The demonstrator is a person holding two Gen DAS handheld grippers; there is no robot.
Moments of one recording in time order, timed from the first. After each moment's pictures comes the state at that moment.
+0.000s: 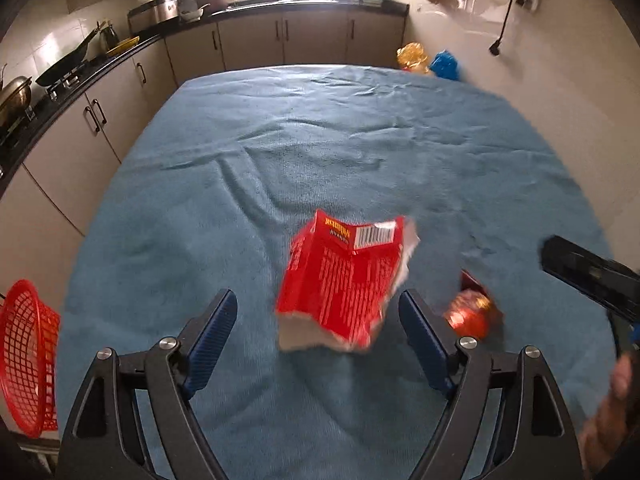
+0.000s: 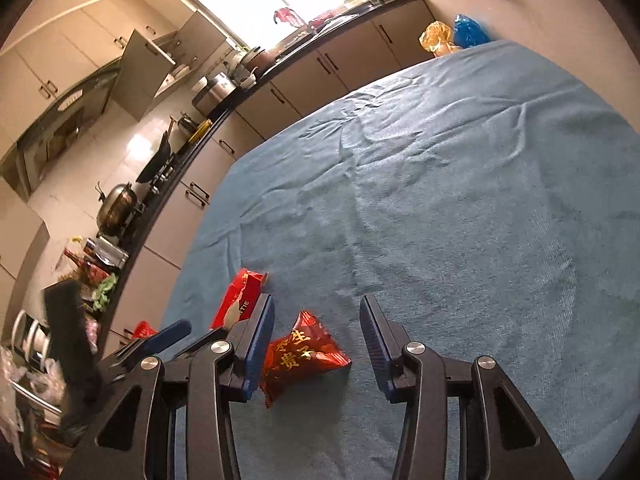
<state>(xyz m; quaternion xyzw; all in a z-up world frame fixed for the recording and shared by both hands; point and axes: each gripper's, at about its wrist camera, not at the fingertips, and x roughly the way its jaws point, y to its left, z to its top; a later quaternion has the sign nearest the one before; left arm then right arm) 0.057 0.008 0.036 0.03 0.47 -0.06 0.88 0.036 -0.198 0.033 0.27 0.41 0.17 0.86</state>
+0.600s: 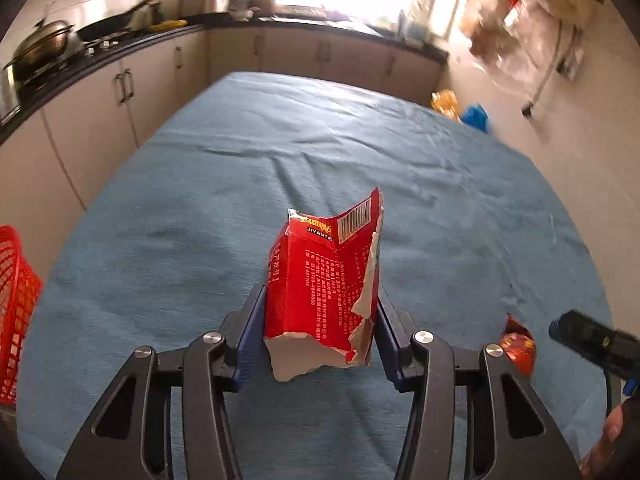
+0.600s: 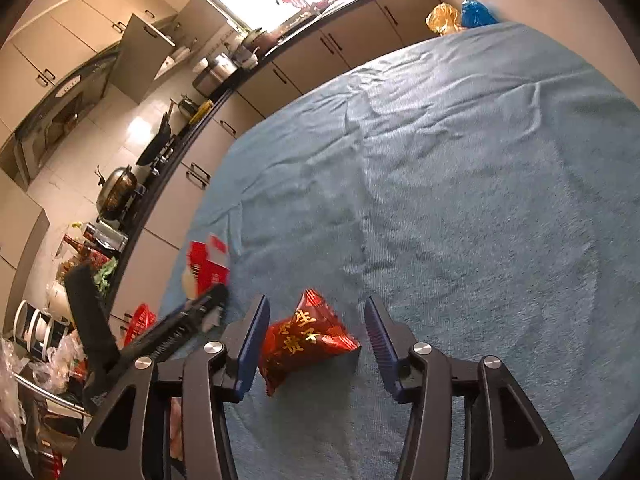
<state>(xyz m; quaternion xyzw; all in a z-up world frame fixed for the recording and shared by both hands) 0.054 0.067 0.022 -0.08 0.41 -0.02 0.91 0.043 -0.178 0.020 0.25 0.44 0.18 0.84</state>
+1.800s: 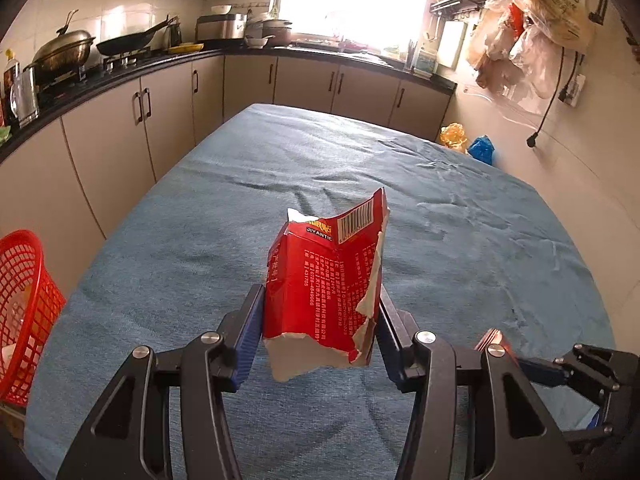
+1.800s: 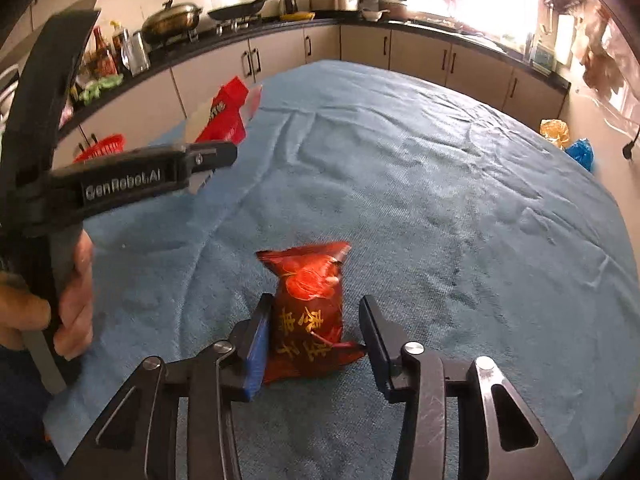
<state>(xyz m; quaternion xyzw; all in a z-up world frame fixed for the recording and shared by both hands) 0.043 0.075 0.033 -0.08 0.36 0.00 0.93 0.041 -0.085 0.005 -0.09 0.43 0.27 0.86</state>
